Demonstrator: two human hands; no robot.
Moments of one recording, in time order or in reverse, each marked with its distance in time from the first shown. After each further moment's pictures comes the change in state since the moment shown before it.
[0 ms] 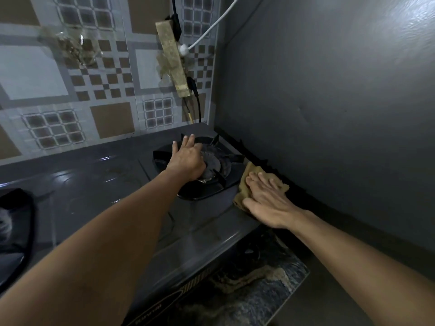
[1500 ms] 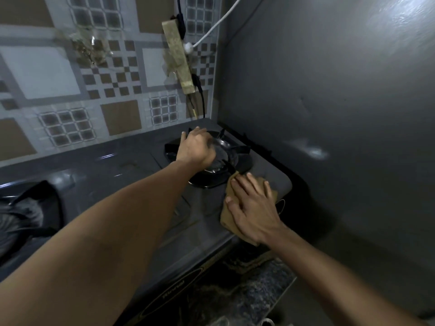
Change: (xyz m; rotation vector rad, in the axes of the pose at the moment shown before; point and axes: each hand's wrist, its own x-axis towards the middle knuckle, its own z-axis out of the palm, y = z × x) left_hand -0.018 0.002 -0.010 -0.162 0.199 0.109; right_hand -0.039 -0.062 0.055 0.030 0.461 -0.073
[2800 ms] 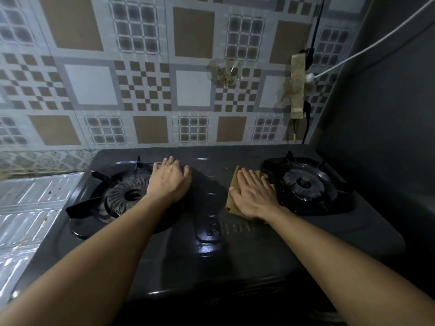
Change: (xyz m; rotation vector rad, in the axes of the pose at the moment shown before) left_hand -0.177 -0.145 -0.151 0.273 0.126 -0.648; right_hand 0.108 -0.166 0.037 -0.053 -0.356 -0.300
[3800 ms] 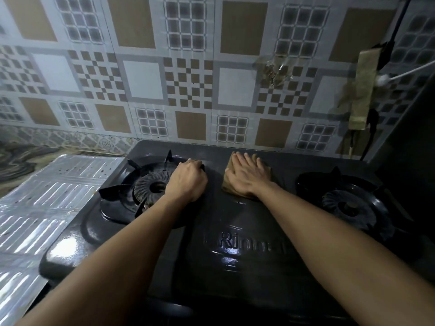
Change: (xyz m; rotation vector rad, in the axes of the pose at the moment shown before) left_hand -0.007 0.007 0.002 -0.120 0.133 -0.184; right_hand 0.108 -0.046 -0.005 -0.048 -0.068 -0.319
